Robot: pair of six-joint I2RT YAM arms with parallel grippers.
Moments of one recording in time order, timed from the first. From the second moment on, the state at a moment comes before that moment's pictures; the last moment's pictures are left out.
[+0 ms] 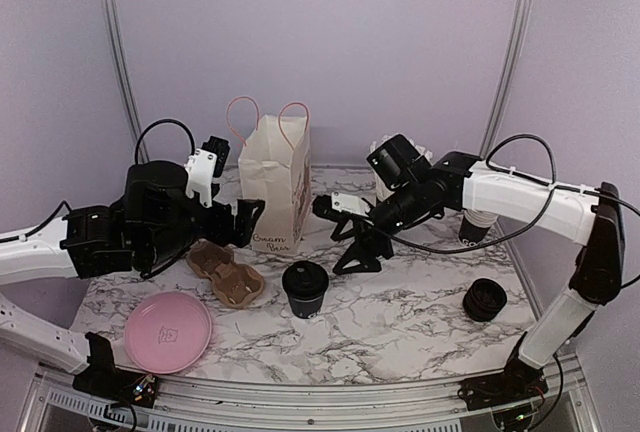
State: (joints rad) left arm -1.09 1.14 0.97 -0.24 -0.51 -0.27; right arm 0.78 1.62 1.39 -0.76 -0.56 -0.56
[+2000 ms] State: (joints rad) left arm -0.77 1.02 0.82 -0.11 -0.76 -0.22; right arm 0.61 1.94 1.75 -0.85 -0.38 -0.58
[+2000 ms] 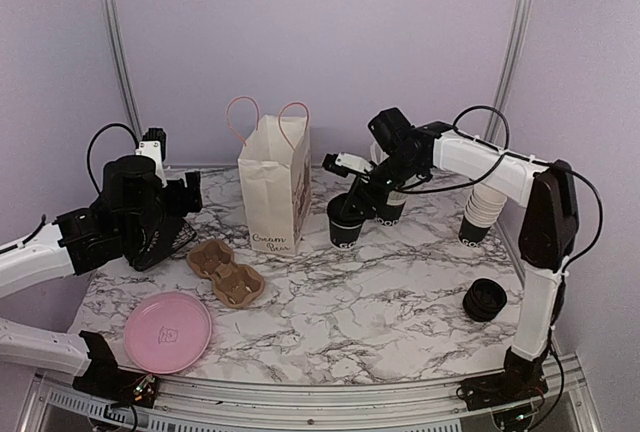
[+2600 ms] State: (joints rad) left arm -0.77 1.03 0.83 -0.13 -0.73 -0.22; right arm 0.53 2.20 2.02 -0.83 -0.33 -0.42
